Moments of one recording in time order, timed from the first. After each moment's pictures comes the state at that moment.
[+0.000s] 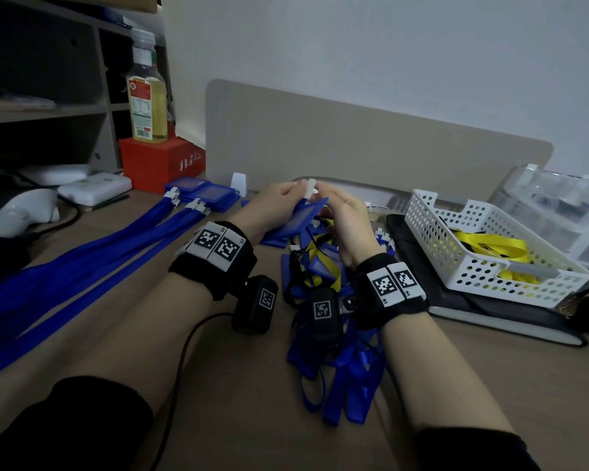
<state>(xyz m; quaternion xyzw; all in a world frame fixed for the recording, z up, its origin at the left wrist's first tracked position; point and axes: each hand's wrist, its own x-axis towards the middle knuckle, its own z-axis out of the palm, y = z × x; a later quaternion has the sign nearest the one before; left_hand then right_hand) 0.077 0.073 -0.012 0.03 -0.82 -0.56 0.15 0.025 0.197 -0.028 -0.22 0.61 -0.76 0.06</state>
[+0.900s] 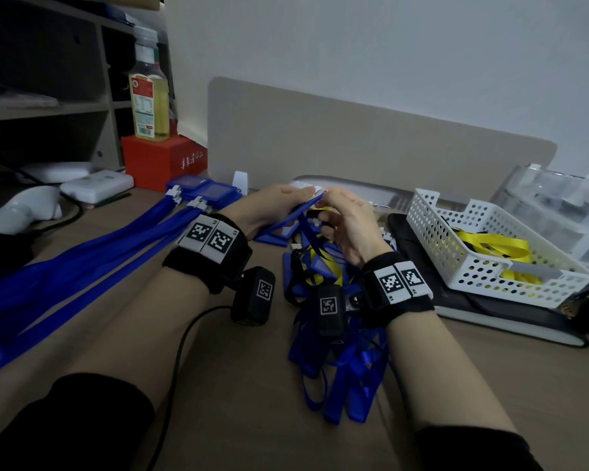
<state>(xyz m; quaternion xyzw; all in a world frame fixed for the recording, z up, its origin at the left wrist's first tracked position) 0.089 0.070 -0.002 0.00 -0.81 -0.59 0.07 0.026 0.204 -0.024 -0.21 0.60 -0.77 0.10</state>
